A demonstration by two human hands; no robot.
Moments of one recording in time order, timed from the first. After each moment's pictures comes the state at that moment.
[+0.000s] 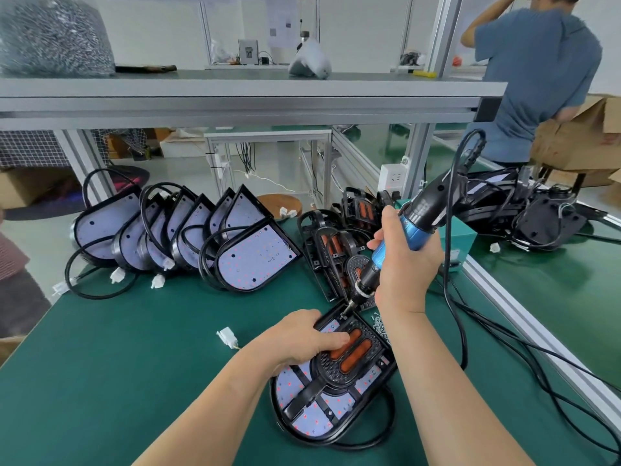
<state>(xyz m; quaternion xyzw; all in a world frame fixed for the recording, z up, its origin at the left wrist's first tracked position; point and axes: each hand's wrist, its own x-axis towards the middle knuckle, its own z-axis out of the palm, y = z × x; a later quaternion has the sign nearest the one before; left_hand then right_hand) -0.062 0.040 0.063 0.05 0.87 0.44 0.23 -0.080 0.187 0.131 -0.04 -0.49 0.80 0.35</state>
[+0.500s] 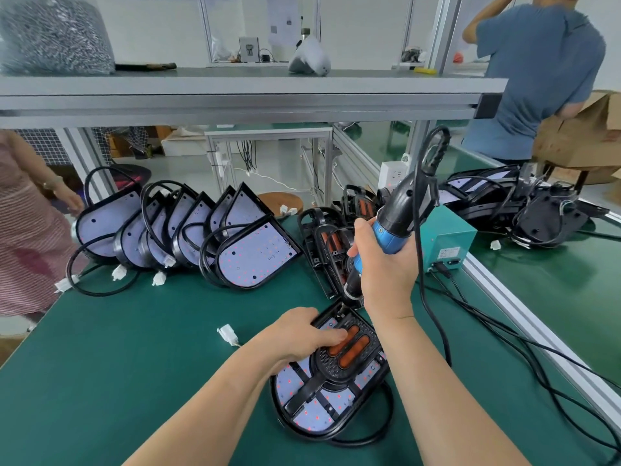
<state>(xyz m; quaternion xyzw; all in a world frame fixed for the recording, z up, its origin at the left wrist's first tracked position) -0.059 0.041 0.059 0.03 0.87 0.45 0.21 -0.074 0.173 0.122 0.01 -0.58 0.75 0.33</state>
